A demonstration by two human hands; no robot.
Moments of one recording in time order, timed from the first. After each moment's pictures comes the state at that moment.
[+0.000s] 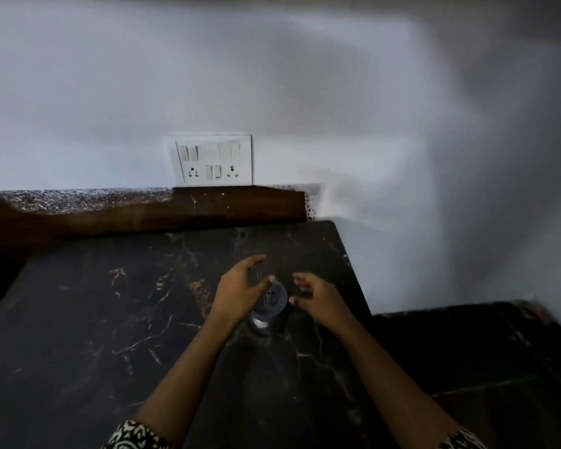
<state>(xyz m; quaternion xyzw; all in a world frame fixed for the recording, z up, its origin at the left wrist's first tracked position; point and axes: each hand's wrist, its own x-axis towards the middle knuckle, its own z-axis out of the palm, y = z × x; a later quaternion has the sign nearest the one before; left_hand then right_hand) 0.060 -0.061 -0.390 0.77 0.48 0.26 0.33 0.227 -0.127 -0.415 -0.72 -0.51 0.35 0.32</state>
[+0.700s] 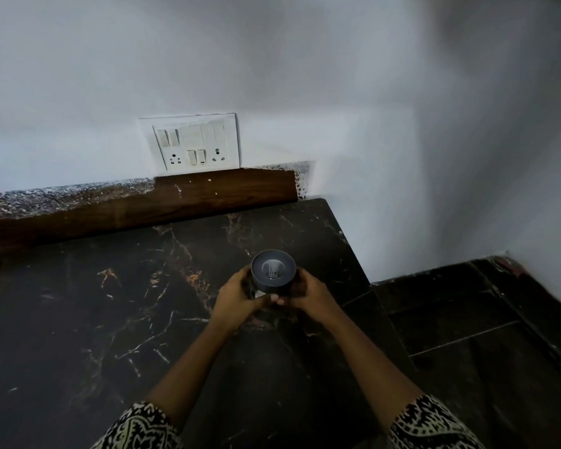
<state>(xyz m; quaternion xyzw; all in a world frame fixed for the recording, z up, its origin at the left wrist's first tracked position) 0.036 -0.041 -0.454 0.75 0.43 0.22 0.44 0.199 -0.120 -0.452 -0.70 -0.43 0.42 0.38</state>
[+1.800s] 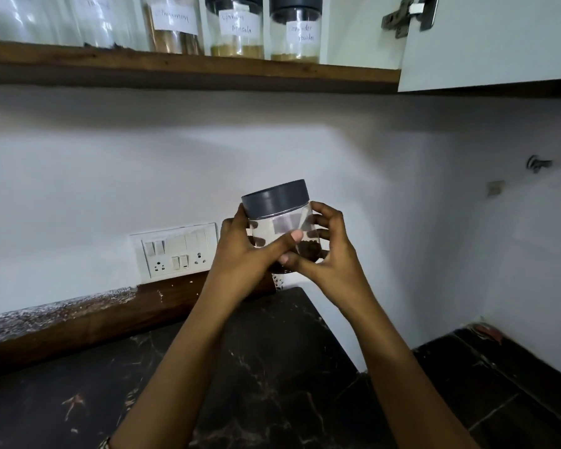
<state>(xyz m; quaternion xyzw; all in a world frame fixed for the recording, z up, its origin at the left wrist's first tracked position) 0.075 -0.068 -0.184 0.77 0.28 0.41 0.41 0.194 -0.147 -0.210 -0.57 -0.50 0.09 0.64</state>
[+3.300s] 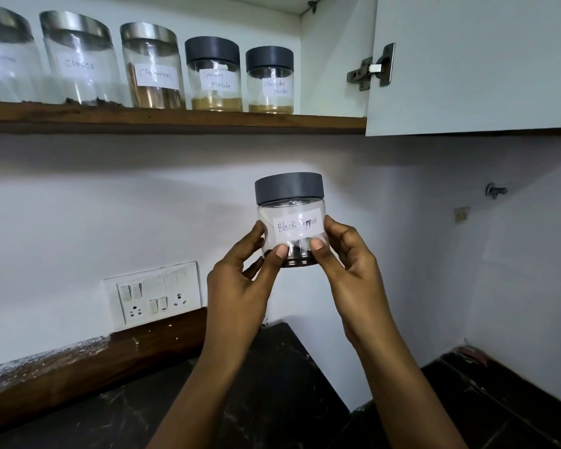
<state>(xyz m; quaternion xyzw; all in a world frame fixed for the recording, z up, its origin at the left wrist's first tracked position) 0.088 -0.096 -0.171 0.71 0.18 0.53 0.44 0.191 -0.175 -0.167 -0.57 -0.40 0.05 0.72</state>
